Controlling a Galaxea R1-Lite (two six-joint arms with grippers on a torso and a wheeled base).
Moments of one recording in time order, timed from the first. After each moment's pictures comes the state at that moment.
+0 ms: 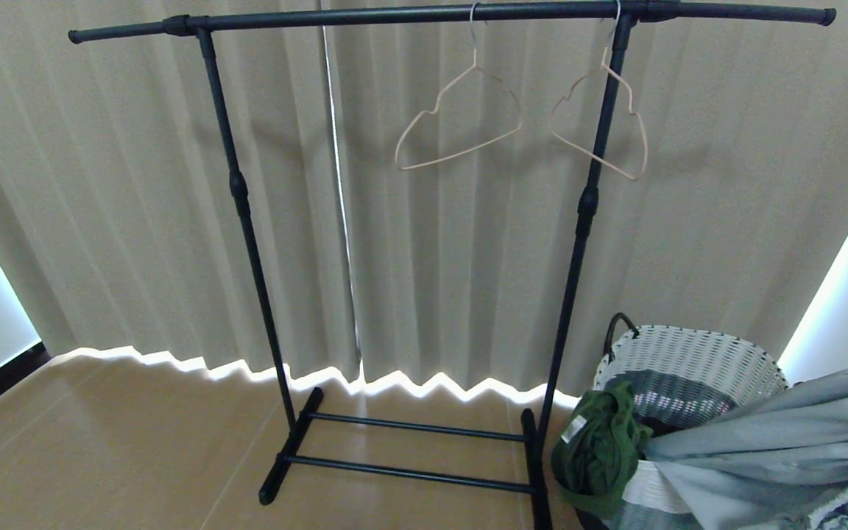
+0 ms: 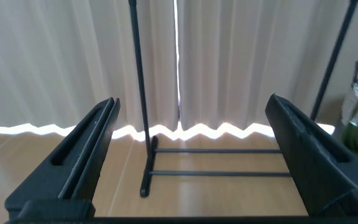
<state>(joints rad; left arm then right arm) -0.01 0.00 0.00 -0.08 -0.07 0.04 -0.19 0.79 -0.41 -0.23 -0.17 -0.59</state>
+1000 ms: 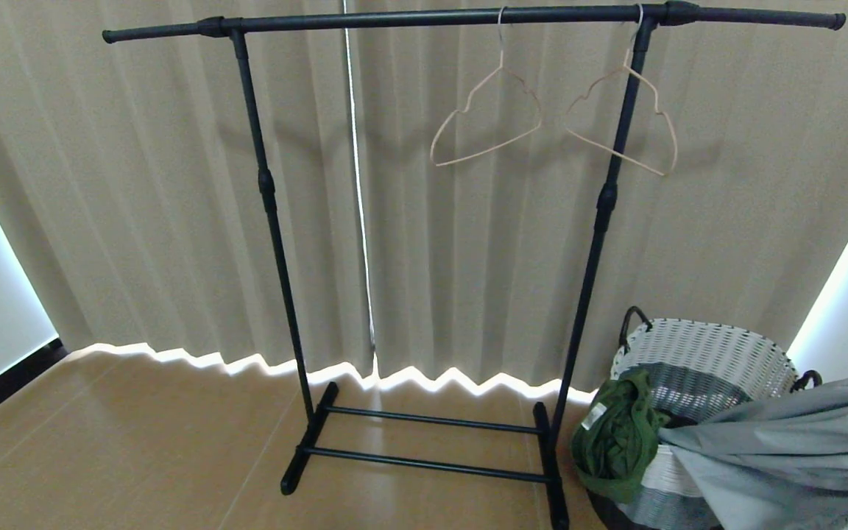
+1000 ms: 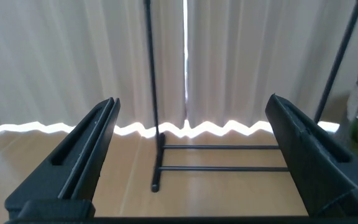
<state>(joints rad) -0.01 0.00 0.00 -0.08 -0.07 0.03 -0.19 0.78 -0.38 -0.23 -0.16 -0.60</state>
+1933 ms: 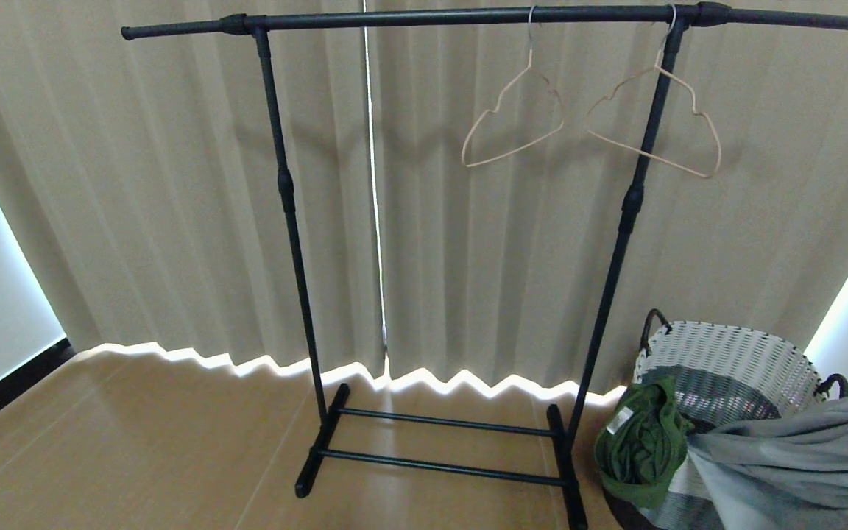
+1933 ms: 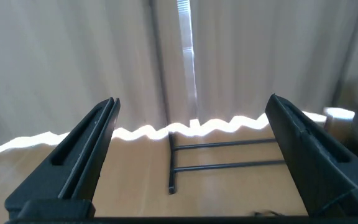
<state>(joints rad) -0.01 0.00 0.00 -0.08 -0.13 0.12 -0.16 0.78 -0.39 -0.11 -0.15 -0.60</state>
